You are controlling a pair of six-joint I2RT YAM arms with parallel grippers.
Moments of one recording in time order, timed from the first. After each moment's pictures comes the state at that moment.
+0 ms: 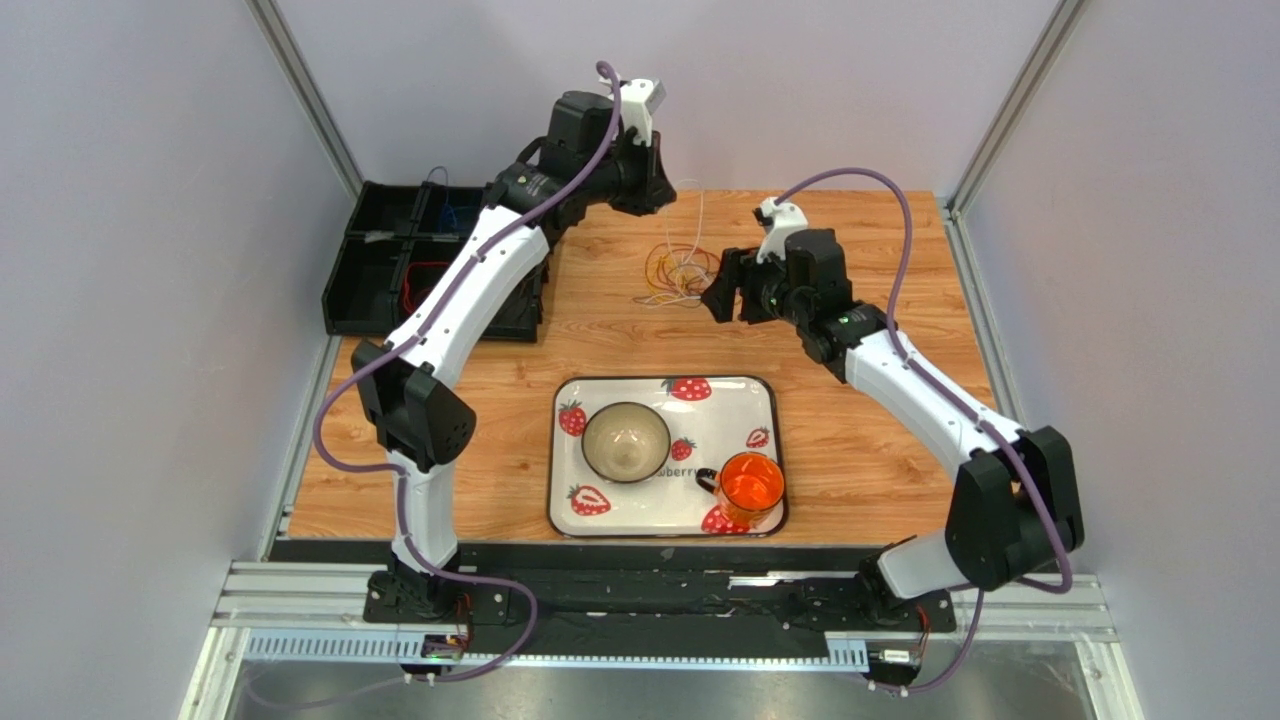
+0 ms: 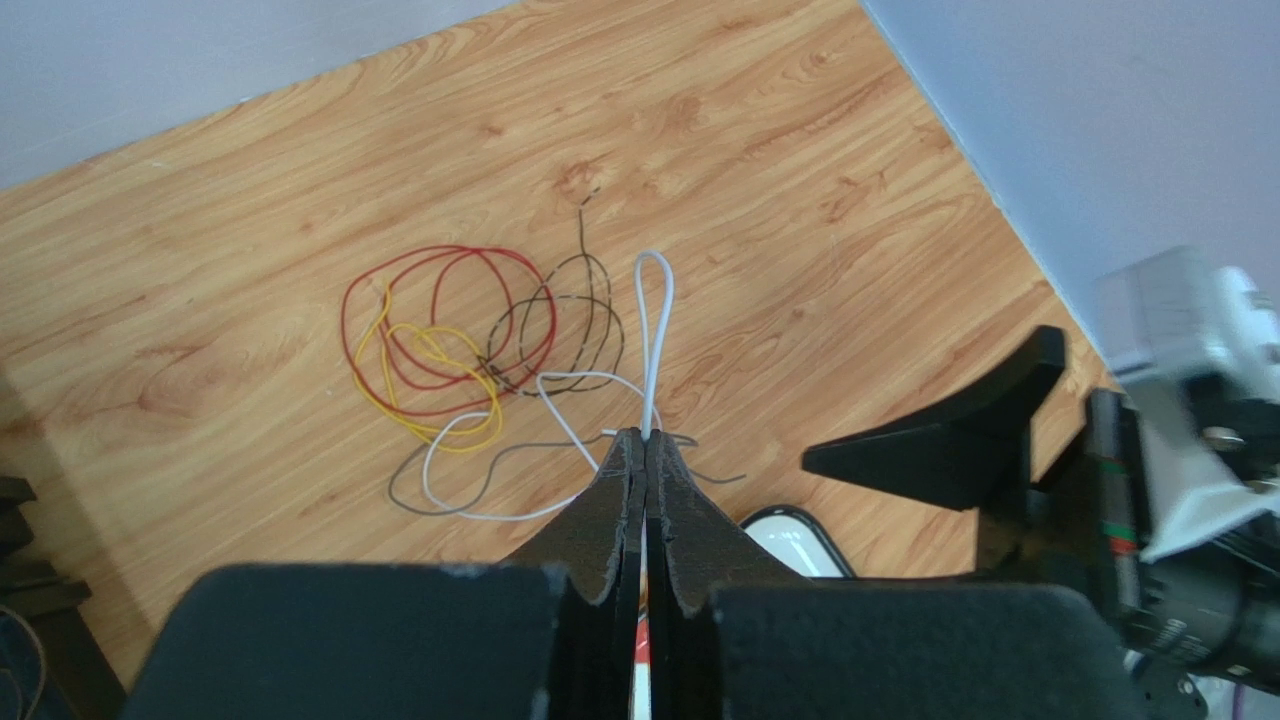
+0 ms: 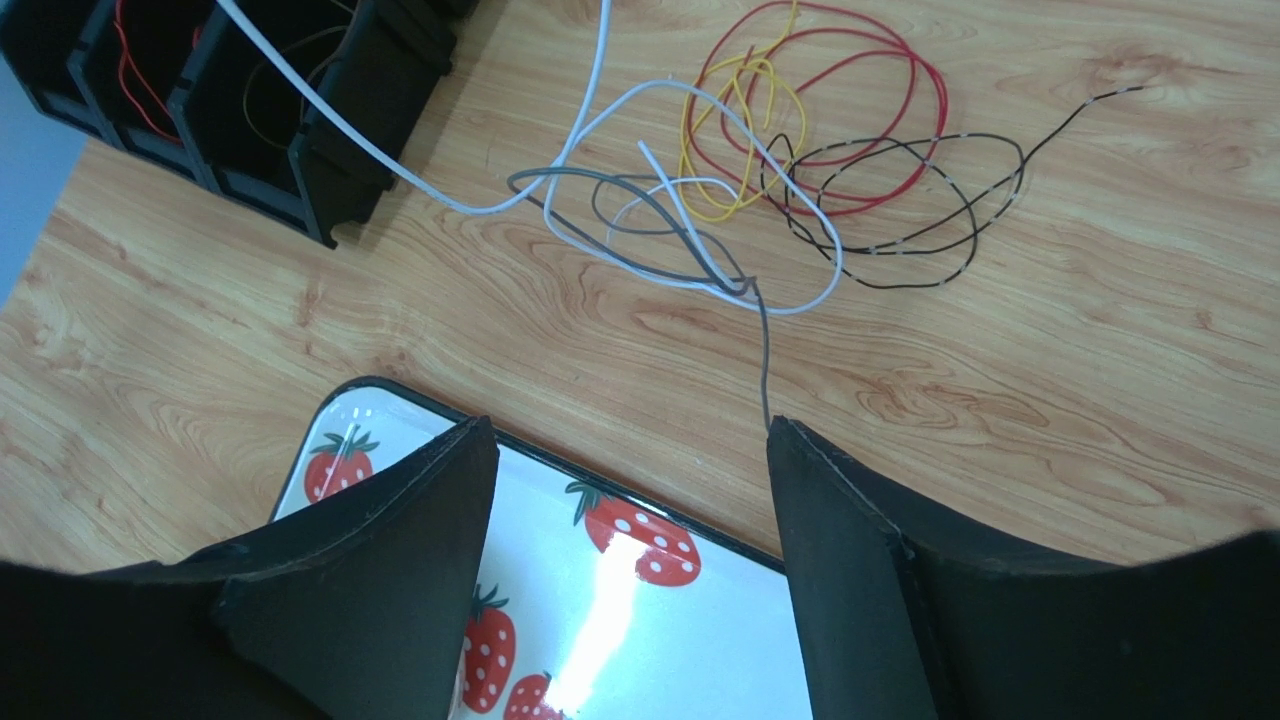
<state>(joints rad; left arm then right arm) -0.53 1.97 2.18 -0.62 0.24 -0.23 0.41 1.42 1.08 -0.09 -0.16 0.28</state>
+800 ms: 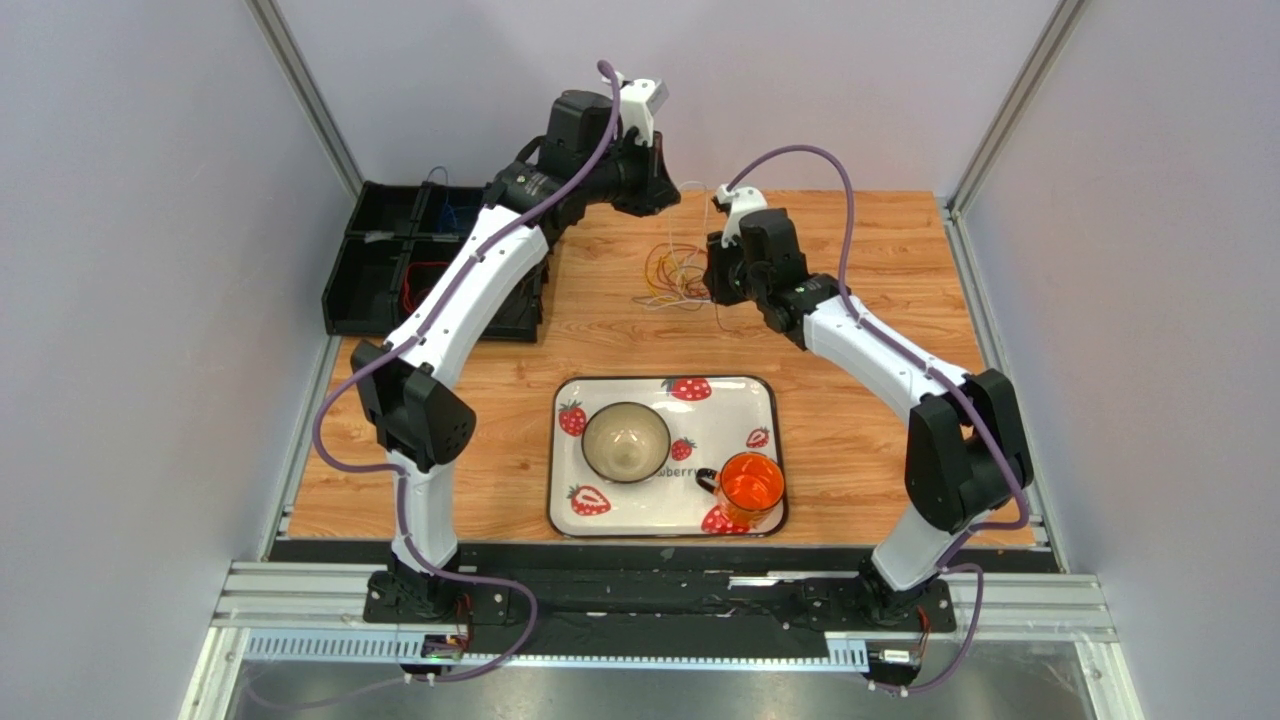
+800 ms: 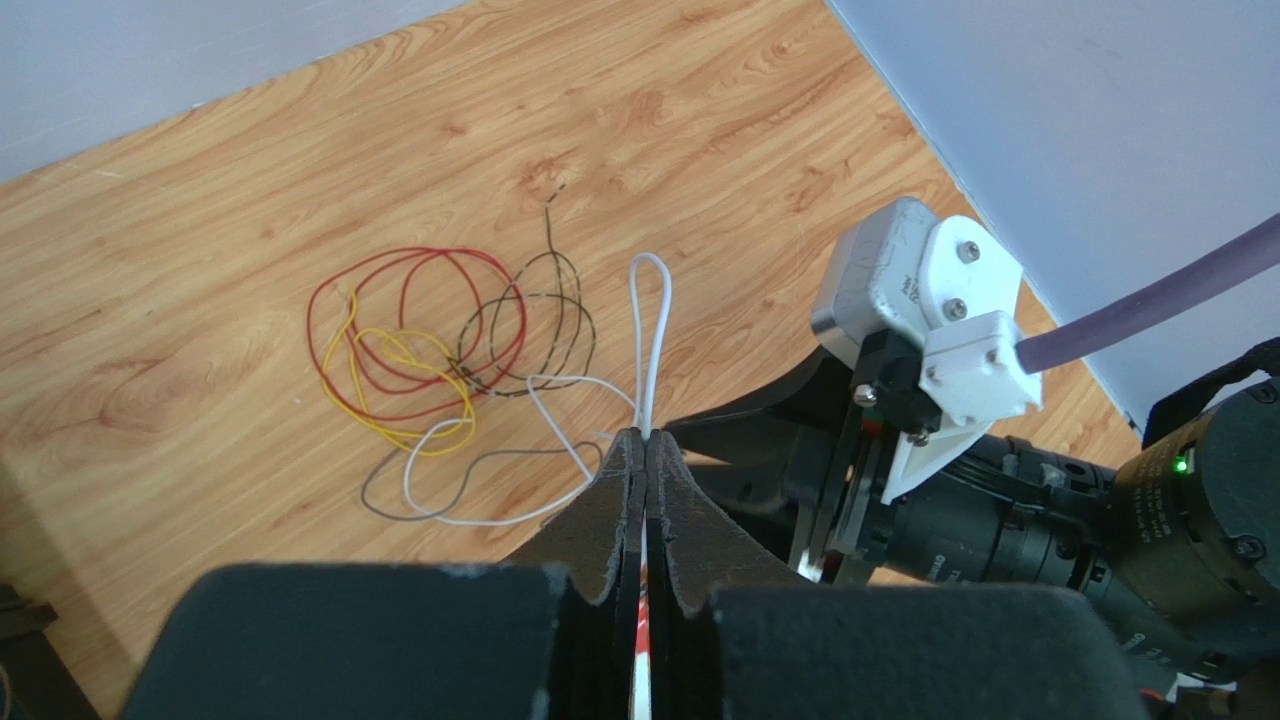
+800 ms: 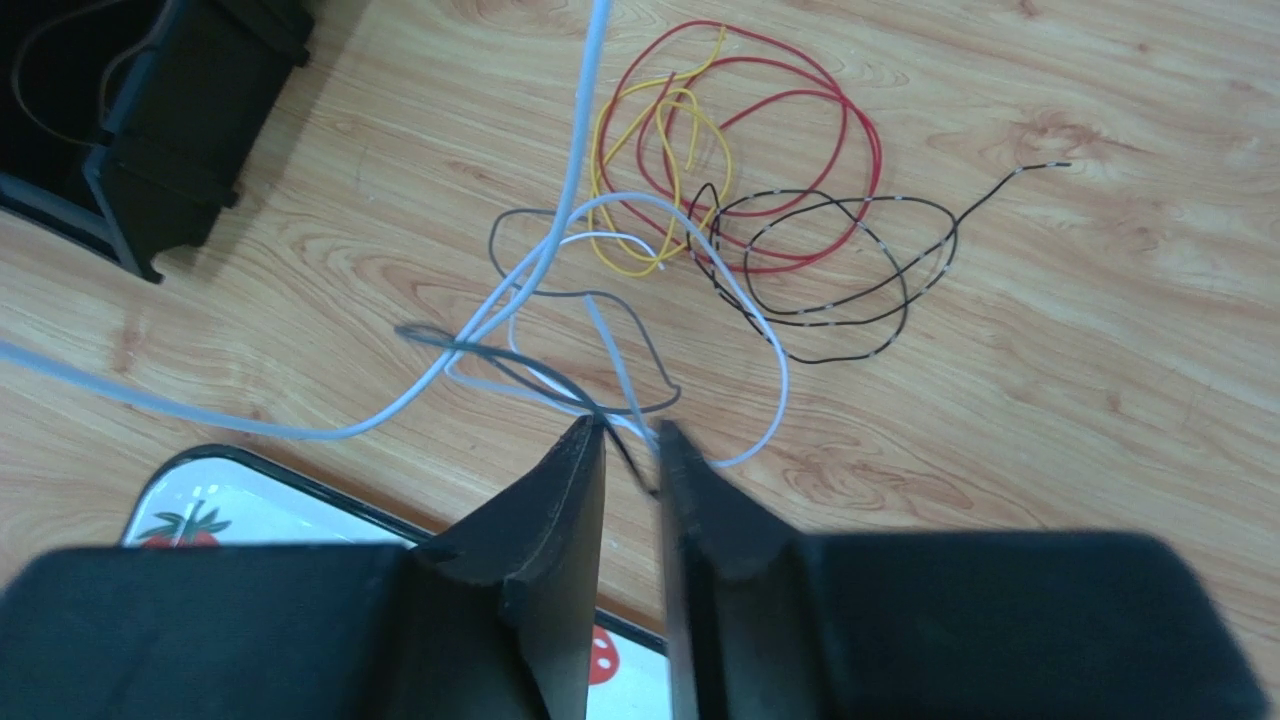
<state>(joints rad) -0.53 1.97 2.19 -0.63 0.30 -0.23 0.47 1.66 1.29 -0.14 0.00 0.15</state>
